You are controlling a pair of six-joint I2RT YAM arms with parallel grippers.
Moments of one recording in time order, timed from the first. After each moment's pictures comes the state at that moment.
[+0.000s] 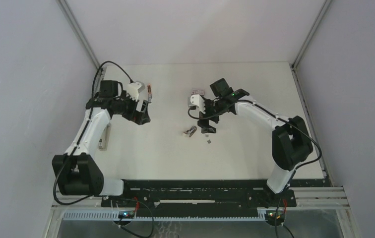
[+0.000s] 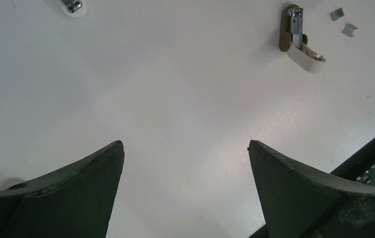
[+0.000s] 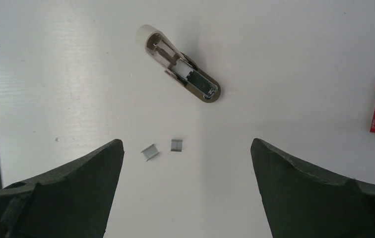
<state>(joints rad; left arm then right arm) -0.01 1.41 1.18 -0.75 0.50 0.37 0.54 1.71 1.35 -0.69 -0.63 -0.83</state>
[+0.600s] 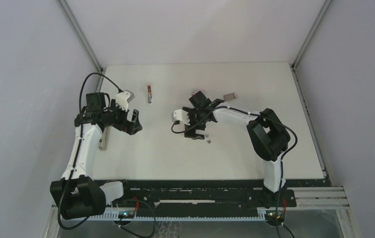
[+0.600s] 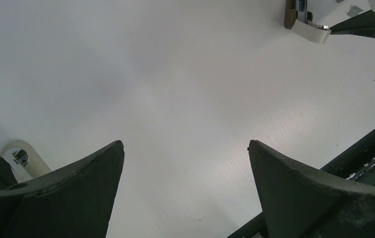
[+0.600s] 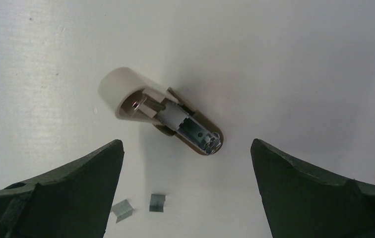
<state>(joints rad) 0.14 1.16 1.01 -0.80 0.57 0.47 0.70 1.95 1.40 -0.56 -0.39 -0.89</state>
